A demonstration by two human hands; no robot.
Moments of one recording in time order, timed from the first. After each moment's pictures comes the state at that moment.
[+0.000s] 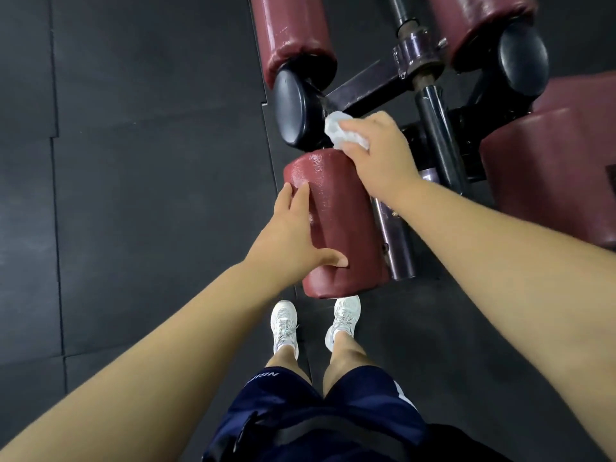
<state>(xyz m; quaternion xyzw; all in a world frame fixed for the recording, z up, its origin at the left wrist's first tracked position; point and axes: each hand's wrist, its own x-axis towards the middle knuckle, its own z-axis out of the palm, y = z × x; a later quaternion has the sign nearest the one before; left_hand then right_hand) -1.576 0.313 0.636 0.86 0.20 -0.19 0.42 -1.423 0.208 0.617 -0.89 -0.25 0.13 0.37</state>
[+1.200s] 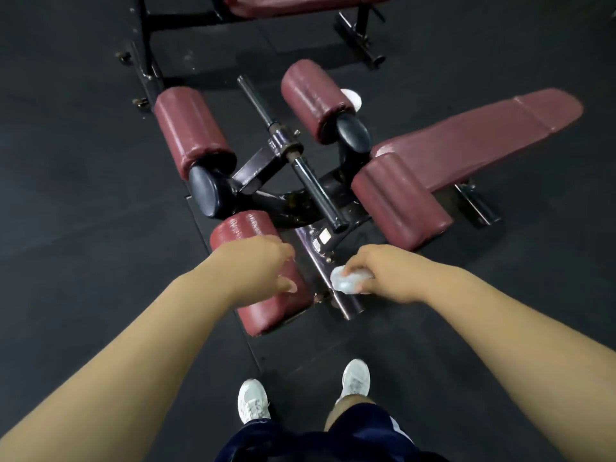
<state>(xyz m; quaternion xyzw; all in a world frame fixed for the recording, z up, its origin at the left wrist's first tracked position) -1.552 0.283 0.731 0.95 -0.16 -0.26 0.08 -1.514 0.053 0.710 -0.90 -0.23 0.35 0.10</state>
